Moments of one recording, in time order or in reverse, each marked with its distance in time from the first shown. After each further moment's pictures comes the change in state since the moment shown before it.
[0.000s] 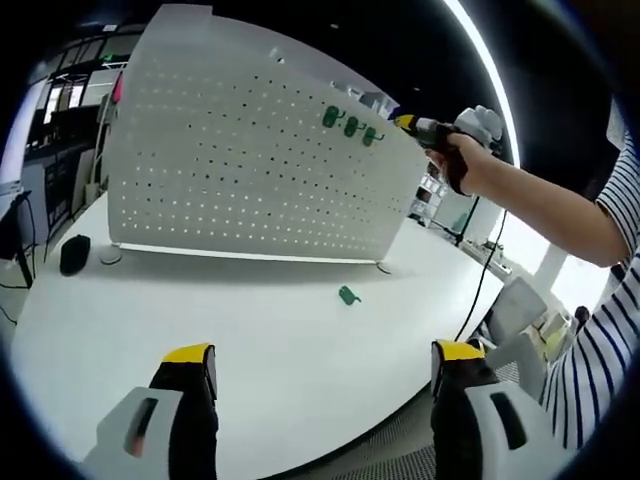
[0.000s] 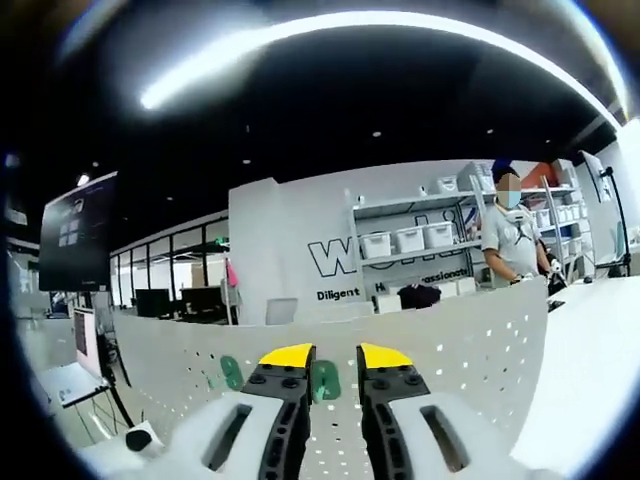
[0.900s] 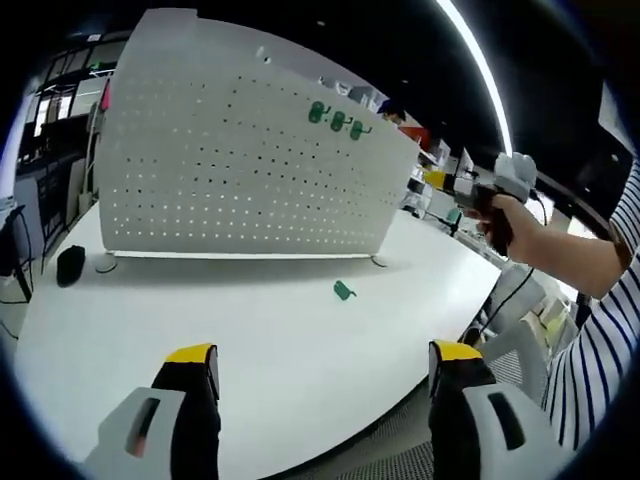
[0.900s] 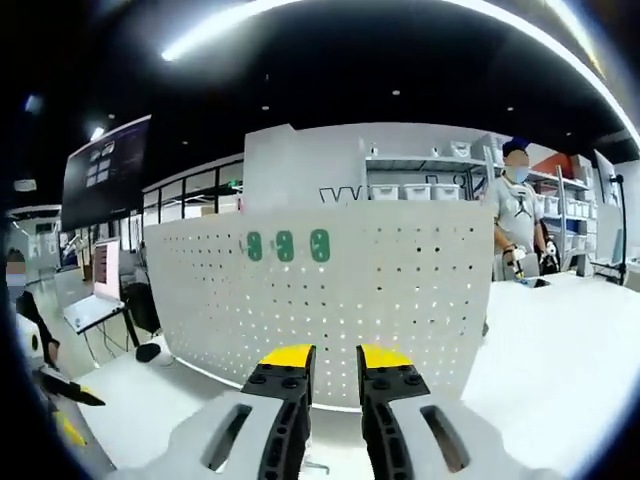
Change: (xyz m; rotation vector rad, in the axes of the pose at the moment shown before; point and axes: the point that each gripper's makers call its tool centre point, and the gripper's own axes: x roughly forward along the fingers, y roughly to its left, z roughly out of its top) left arm 0.000 -0.007 -0.004 0.052 0.022 -0.019; right arm -0.129 -0.007 -0.093 -0.102 0.242 0.053
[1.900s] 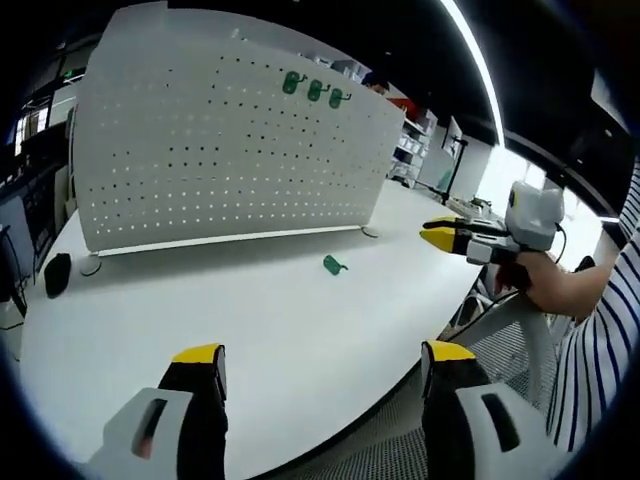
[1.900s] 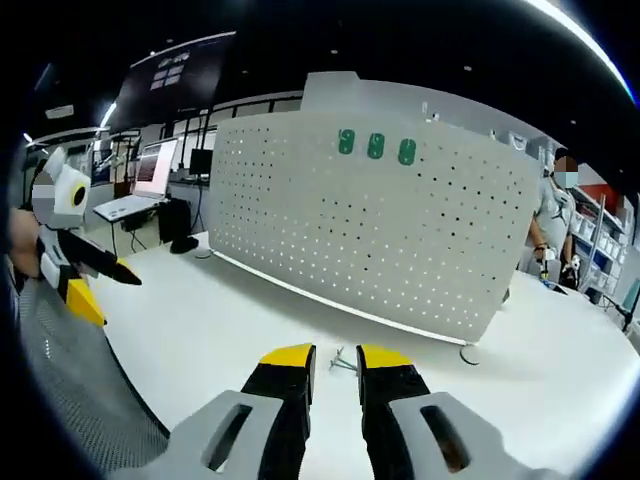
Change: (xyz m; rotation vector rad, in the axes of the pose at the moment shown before) left arm 0.014 -0.009 -0.017 0.071 0.116 -0.027; right arm -0.053 0.050 -0.111 -0.224 0.210 0.120
